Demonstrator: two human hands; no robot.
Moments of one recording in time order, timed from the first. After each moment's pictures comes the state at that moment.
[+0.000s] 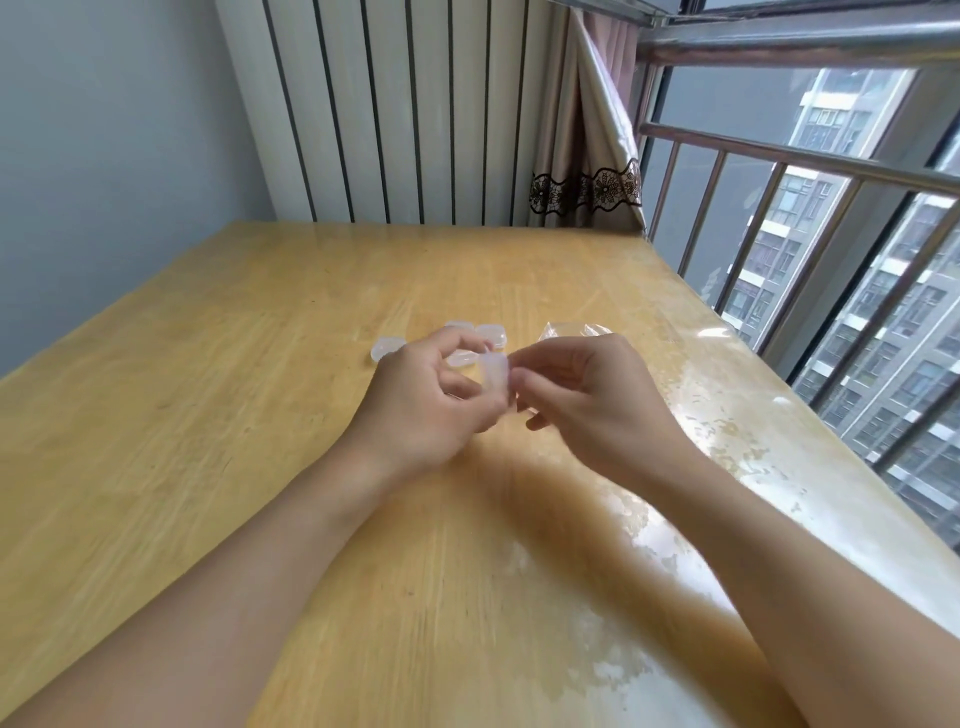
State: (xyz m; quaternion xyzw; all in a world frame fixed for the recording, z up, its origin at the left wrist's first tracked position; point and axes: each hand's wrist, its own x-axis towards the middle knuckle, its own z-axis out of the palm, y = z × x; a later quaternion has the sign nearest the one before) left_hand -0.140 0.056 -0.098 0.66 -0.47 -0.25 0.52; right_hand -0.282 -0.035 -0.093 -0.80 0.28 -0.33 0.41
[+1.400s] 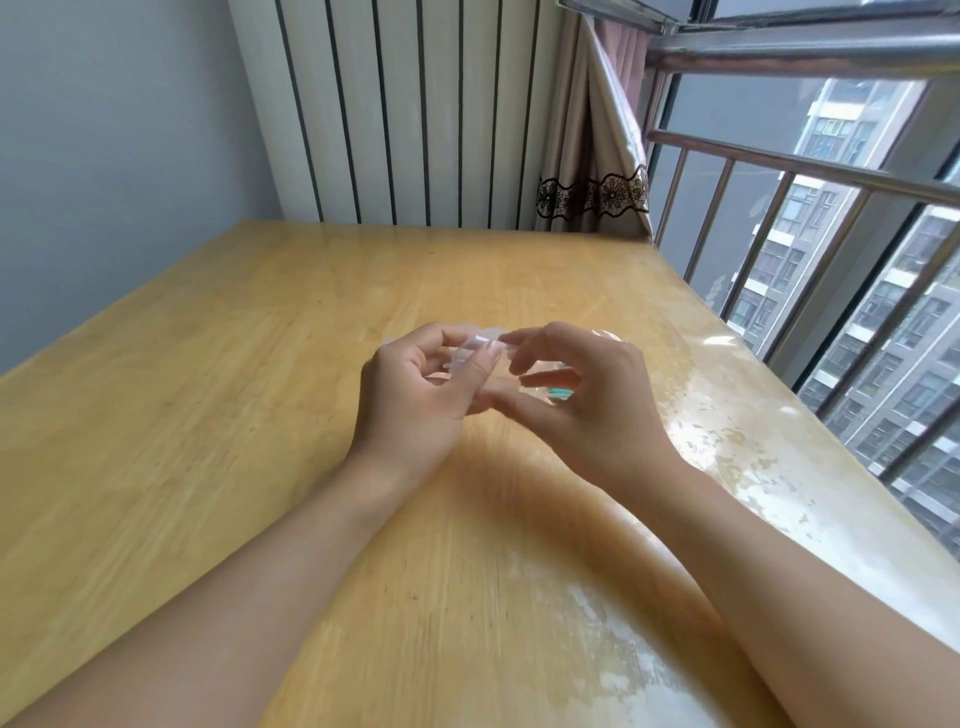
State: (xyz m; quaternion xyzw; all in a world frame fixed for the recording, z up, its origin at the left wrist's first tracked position) left_hand -0.136 0.047 -0.112 0.61 -0.40 -0.18 0.66; right_hand -0.273 -0.036 -0.102 -0.83 0.17 -0.45 0.27
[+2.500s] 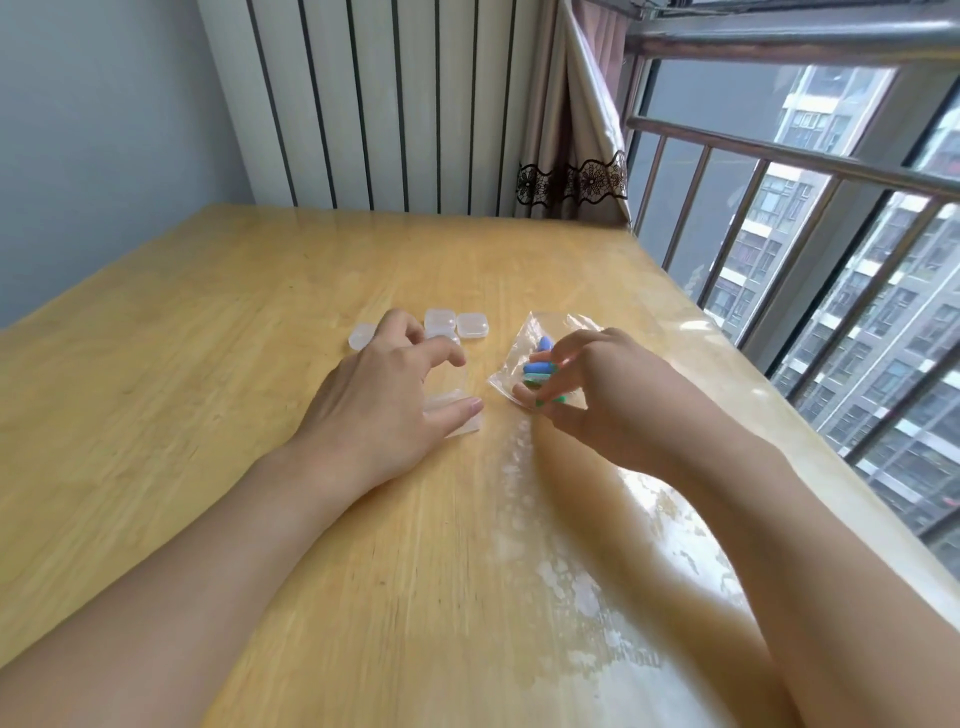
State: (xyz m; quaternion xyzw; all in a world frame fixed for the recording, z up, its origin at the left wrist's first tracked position) left_hand -0.127 0.058 -0.106 0.79 -0.56 0.00 0.26; right_hand -0.314 -0.060 -0.087 -0.94 0.30 -0.13 0.06
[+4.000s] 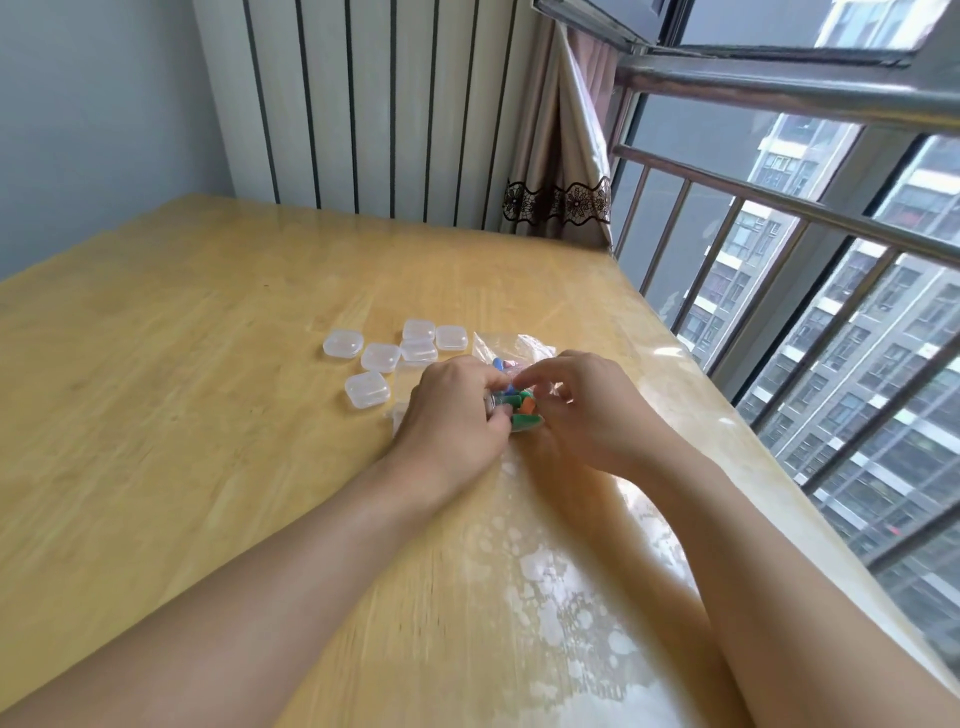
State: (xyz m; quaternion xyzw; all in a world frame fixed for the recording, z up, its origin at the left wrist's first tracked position) left_hand -0.172 -0.007 -0.140 0.71 -0.54 -0.05 0.45; right_hand -0.304 -0.086 -0.103 -0.90 0.36 -0.19 0.18
